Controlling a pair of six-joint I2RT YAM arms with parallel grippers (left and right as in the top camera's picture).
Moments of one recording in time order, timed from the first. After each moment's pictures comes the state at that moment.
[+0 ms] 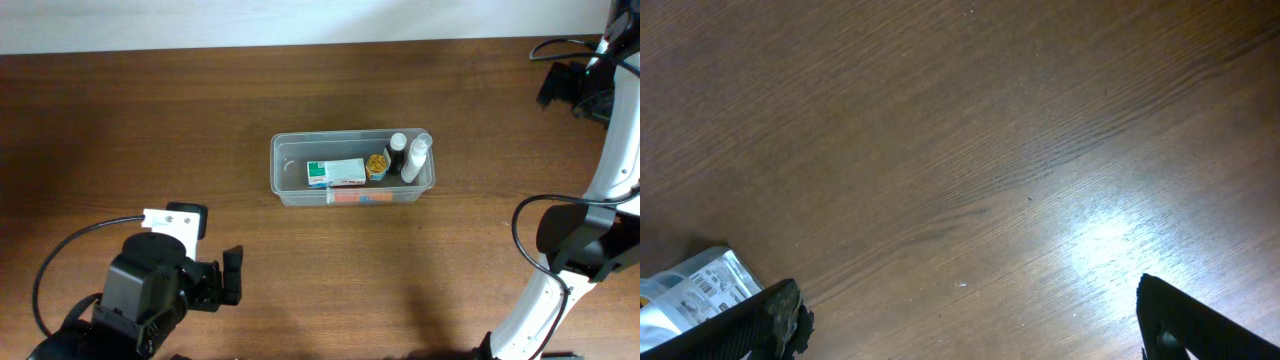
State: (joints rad) left arm -0.45 0.79 1.21 -1.24 -0.13 -0.29; right arm -0.34 2.18 2.52 -1.67 0.11 0.18
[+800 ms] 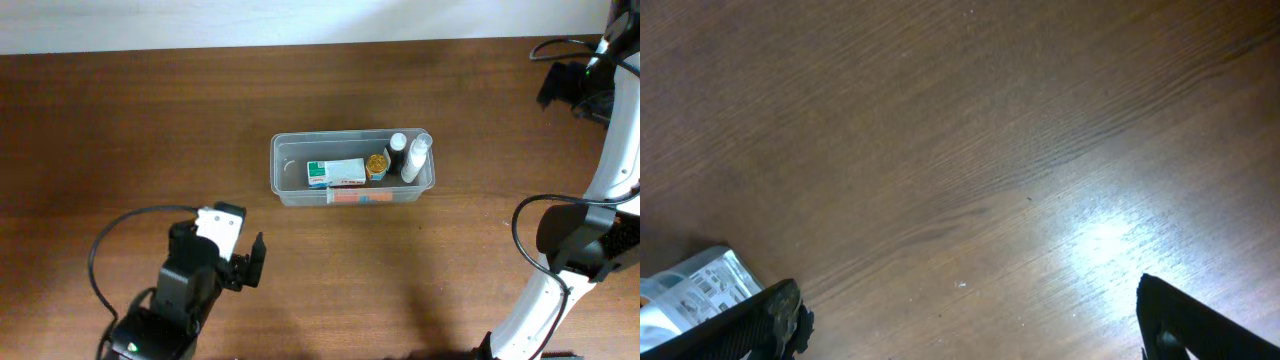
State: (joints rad) left arm -0.45 0.67 0.68 -0.65 -0.19 -0.01; right arm -0.34 2.18 2.52 -1.67 0.11 0.18
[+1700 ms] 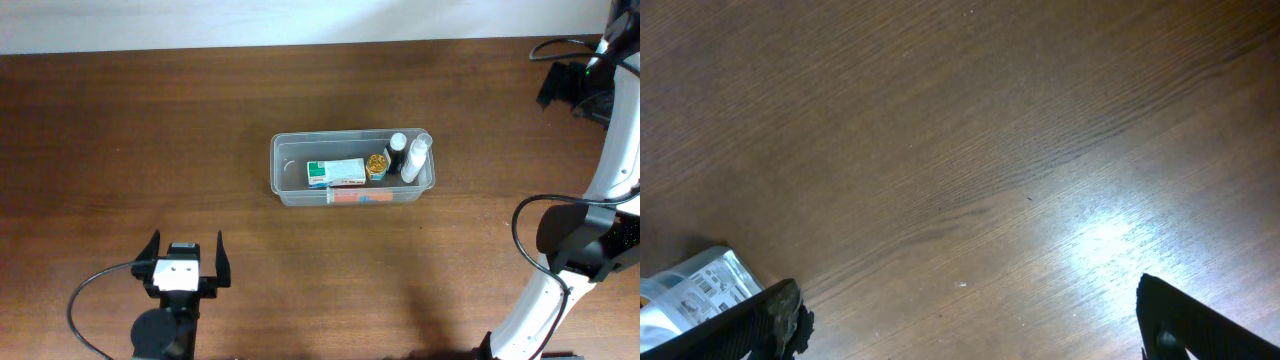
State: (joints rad) left arm -0.15 0.03 0.16 -0.26 -0.15 0.11; right arm -0.34 2.18 2.52 -1.67 0.11 0.18
